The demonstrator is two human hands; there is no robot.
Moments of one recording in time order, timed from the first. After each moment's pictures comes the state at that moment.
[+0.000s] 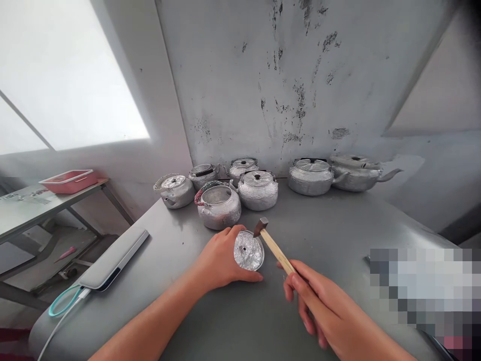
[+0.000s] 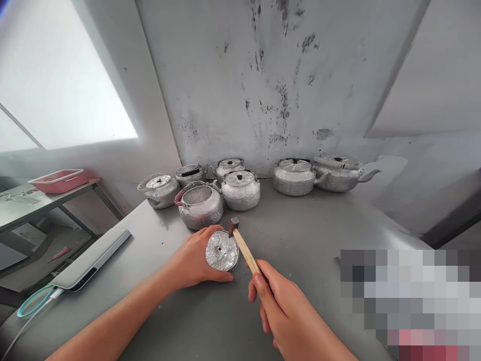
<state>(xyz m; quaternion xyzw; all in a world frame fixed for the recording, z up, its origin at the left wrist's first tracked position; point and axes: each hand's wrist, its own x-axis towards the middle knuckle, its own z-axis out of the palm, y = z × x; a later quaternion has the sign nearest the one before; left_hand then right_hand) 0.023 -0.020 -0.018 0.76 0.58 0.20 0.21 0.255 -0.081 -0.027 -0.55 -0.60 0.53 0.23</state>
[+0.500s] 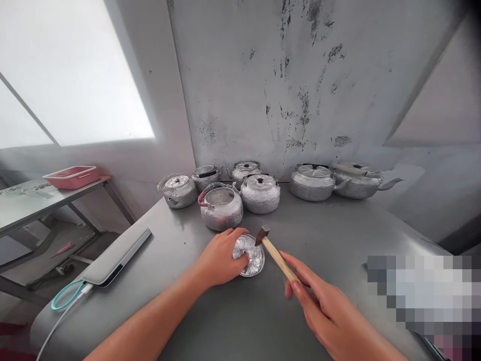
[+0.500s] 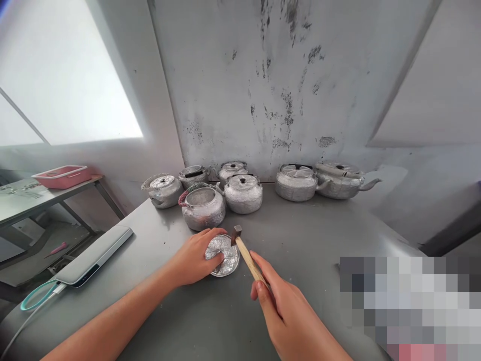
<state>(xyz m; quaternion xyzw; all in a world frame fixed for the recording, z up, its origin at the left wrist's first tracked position) 0.021 -0.015 -0.022 0.79 0.55 0.23 0.18 0.260 -0.078 -0.034 -0.55 -0.69 0.41 0.23</state>
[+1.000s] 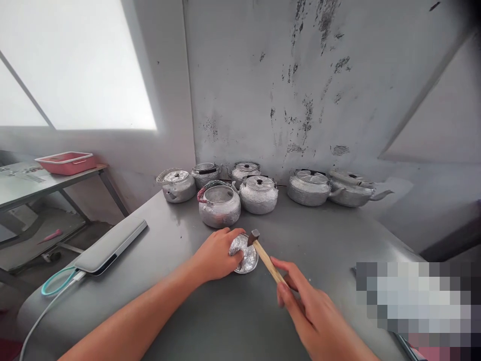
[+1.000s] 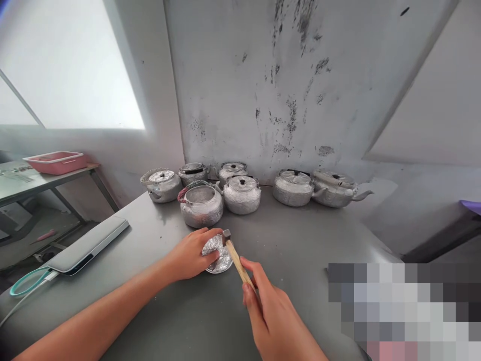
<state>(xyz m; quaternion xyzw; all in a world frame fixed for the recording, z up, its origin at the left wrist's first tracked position) 0.020 -0.016 -0.022 0.79 0.56 0.20 0.17 0.252 -0.084 -0.024 -0.53 -0.74 0.36 0.21</state>
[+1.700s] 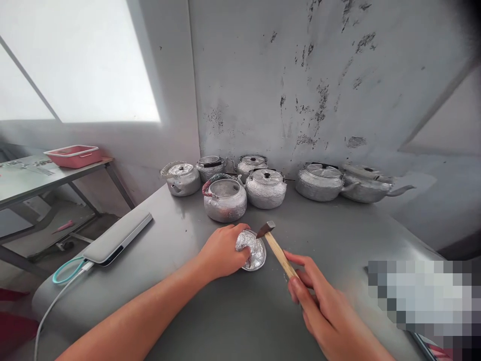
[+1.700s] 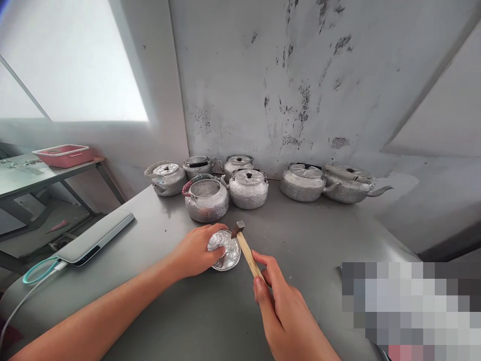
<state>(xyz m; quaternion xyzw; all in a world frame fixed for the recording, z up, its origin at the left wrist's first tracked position) 0.022 -0.016 -0.028 0.77 0.58 0.23 0.17 0.250 -0.083 -0.015 -0.55 -0.69 0.43 0.20</state>
